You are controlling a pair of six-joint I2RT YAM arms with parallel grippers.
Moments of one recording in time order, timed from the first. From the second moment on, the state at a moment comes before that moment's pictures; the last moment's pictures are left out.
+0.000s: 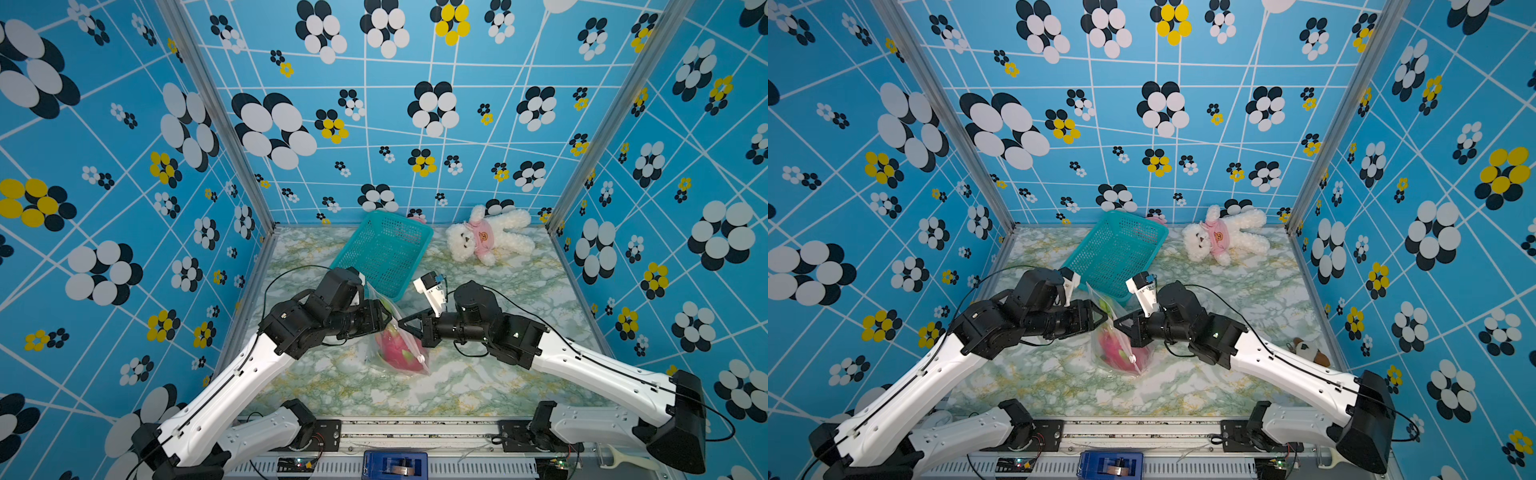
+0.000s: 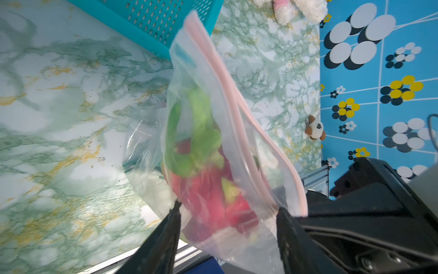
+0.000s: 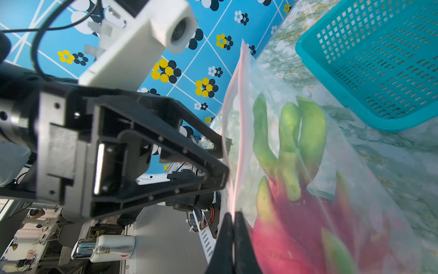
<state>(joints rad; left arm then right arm) -0.71 1.07 1.23 -1.00 0.15 -0.86 0.97 1.20 0.99 -0.21 -0.29 0.61</state>
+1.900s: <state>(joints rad) -0.91 1.48 1.70 -1.51 -0.05 -0.82 1.04 1.15 0.98 -0.25 -0.27 0.48</state>
